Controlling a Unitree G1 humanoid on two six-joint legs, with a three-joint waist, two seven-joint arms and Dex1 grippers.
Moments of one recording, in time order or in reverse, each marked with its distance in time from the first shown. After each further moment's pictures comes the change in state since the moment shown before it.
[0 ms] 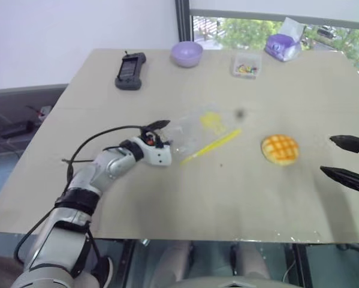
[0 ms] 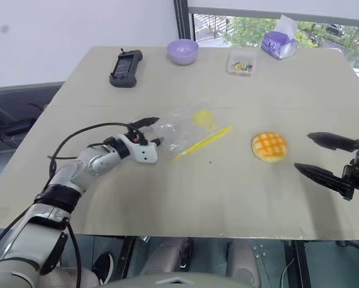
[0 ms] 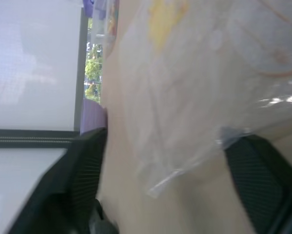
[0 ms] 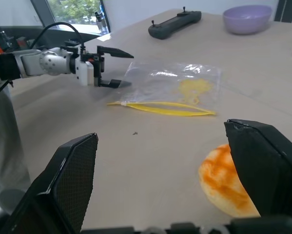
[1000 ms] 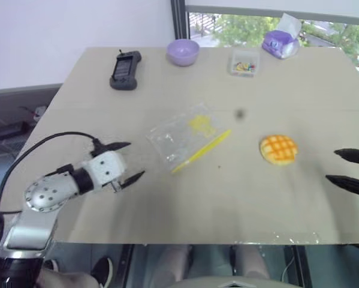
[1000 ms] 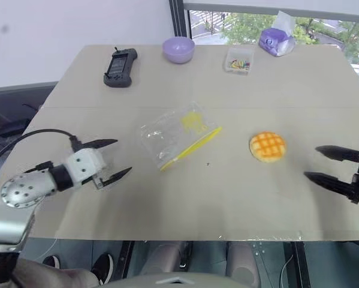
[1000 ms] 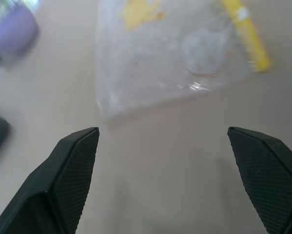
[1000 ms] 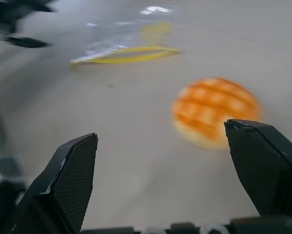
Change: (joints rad) left arm 0.560 0.175 0.415 -0.749 -0.675 0.497 -0.608; right arm 0.033 -0.086 0.049 0.112 -0.075 -0.005 0.111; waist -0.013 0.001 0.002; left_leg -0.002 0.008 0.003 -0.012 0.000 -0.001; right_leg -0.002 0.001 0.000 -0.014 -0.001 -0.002
